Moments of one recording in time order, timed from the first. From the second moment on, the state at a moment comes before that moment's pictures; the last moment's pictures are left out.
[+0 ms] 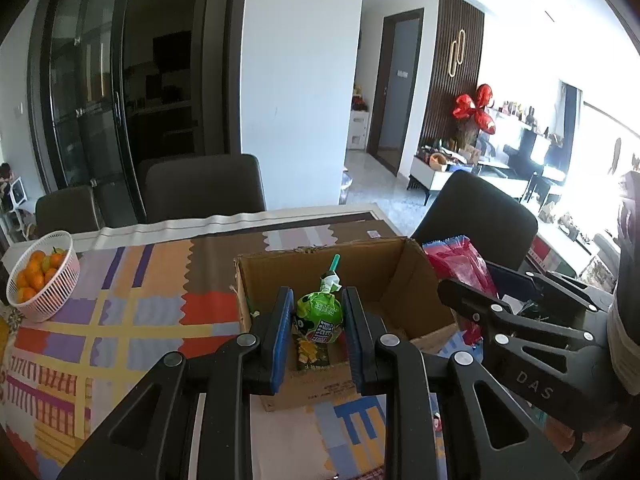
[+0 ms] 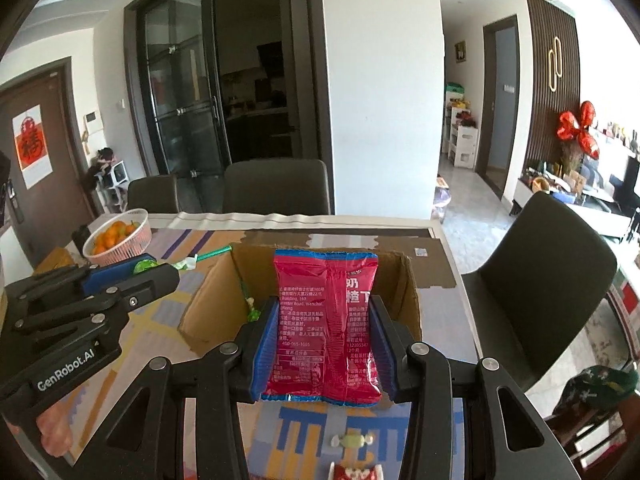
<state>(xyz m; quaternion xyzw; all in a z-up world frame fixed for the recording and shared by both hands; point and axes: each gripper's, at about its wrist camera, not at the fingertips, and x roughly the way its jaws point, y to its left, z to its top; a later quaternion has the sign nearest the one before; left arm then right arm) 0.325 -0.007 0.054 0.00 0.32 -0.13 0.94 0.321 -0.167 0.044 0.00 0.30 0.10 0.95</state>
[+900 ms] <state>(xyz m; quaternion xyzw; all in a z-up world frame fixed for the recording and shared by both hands) 0.314 -0.014 0.049 0.04 0.33 -0.11 0.94 0.330 -0.177 0.038 -0.03 0.31 0.07 0.95</state>
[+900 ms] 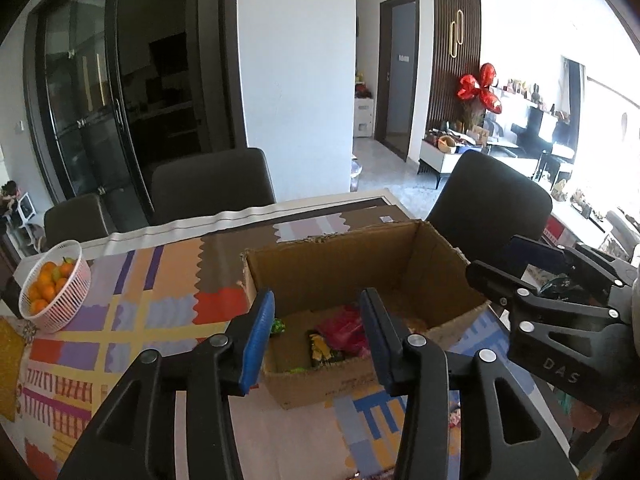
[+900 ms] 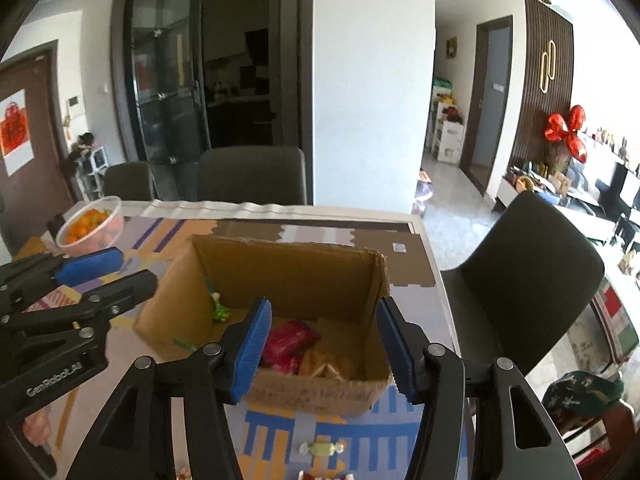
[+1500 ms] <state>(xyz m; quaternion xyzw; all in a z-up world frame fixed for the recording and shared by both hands) 0.232 -0.005 0.044 0.05 0.32 -0.11 0.94 0.251 -0.172 0.044 -0.03 0.28 0.10 0.95</state>
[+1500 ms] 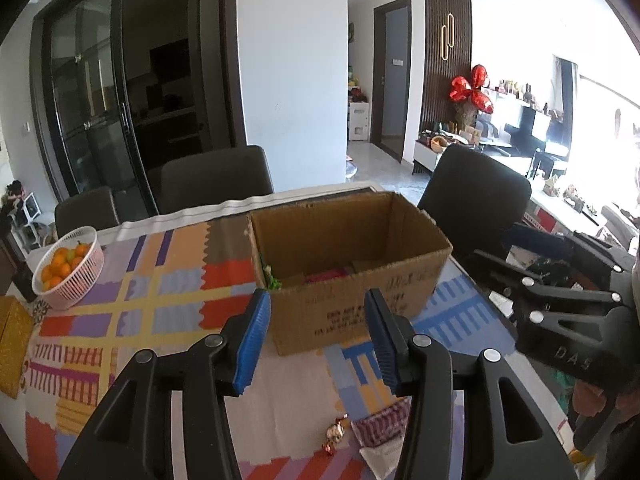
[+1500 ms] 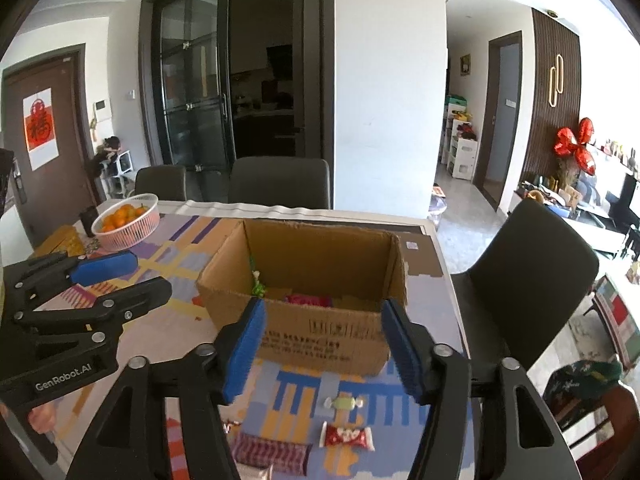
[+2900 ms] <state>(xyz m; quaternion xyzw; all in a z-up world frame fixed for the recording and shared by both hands) 0.205 -0.006 -0.112 0.05 0.49 -0.09 0.87 0.221 -0.185 -0.099 -0.05 0.45 0.06 0.89</state>
